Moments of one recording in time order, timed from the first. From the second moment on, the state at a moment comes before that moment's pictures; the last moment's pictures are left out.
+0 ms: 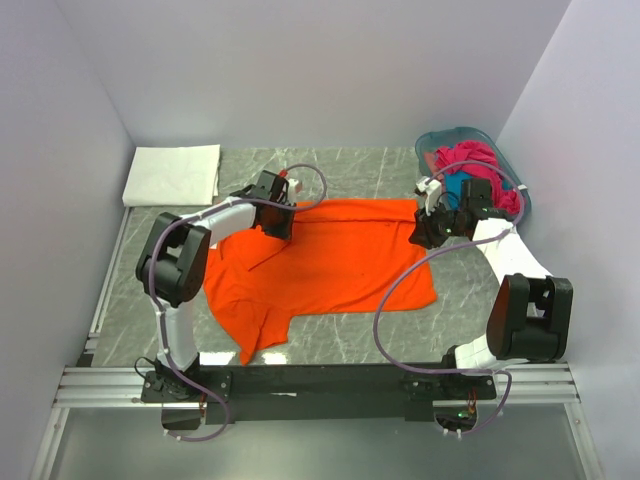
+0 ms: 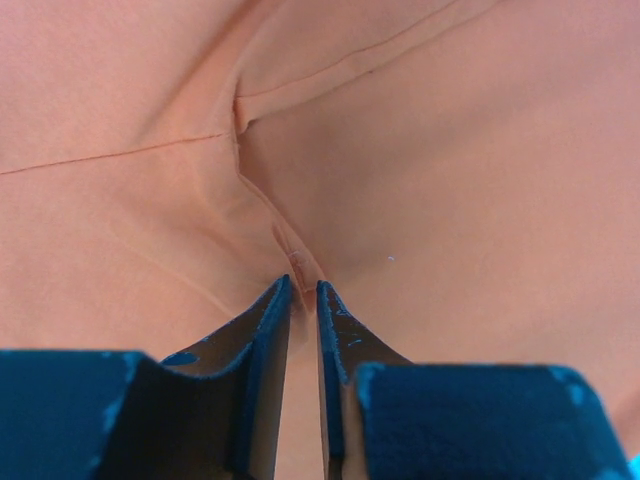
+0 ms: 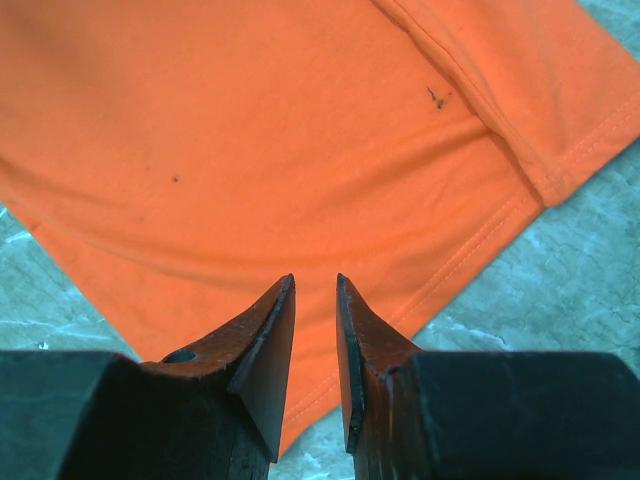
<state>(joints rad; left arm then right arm) -0.44 1.95 1.35 -0.38 0.15 -0.15 -0.09 1.46 1.02 -0.57 -0.70 -0.64</state>
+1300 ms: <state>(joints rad) -0.01 1.94 1.44 -0.33 0.00 -0.41 -0.11 1.53 1.03 -0.56 -0.72 -0.59</state>
